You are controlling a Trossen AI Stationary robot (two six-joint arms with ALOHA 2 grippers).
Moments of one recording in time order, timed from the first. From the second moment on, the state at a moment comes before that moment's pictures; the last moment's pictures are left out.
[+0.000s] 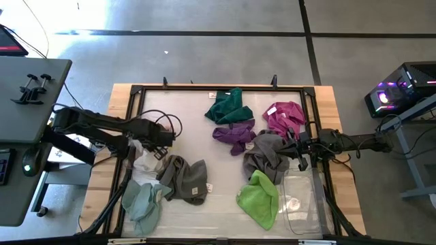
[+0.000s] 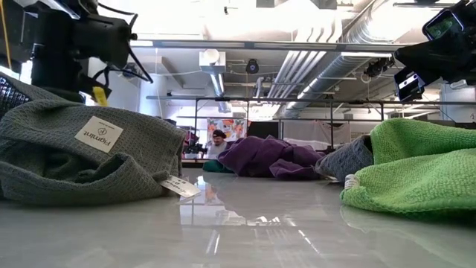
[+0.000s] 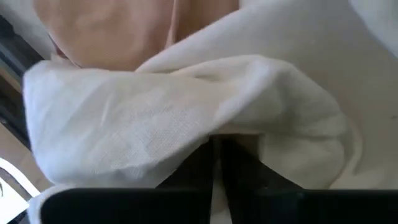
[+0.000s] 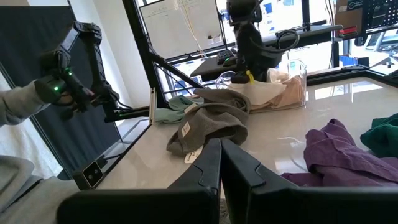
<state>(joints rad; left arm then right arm) 0.03 1.24 0.68 -1.18 -0.18 -0.79 0.11 0.03 0.01 0.02 -0.07 0.23</state>
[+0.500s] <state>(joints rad) 0.11 1.11 1.02 -1.50 -0.28 -0.86 0.11 0.03 0.01 0.02 -0.07 0.23</state>
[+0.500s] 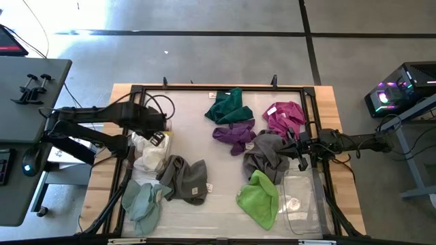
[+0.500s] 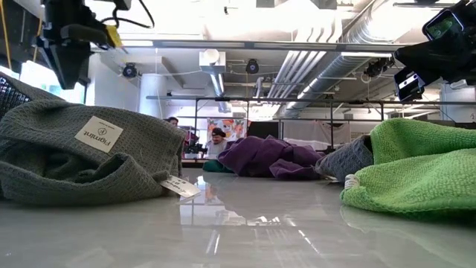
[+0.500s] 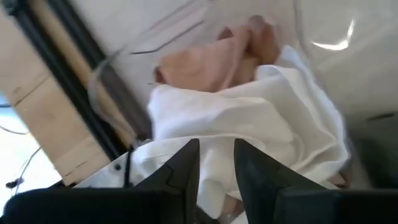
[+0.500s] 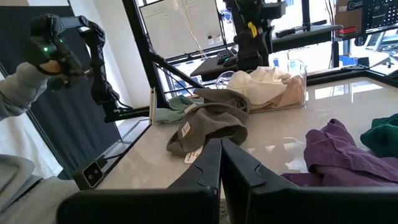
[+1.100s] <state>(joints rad) 0.12 1.14 0.60 -1.04 -0.28 -0.85 0.11 0.03 0.01 0.02 -0.07 0.23</state>
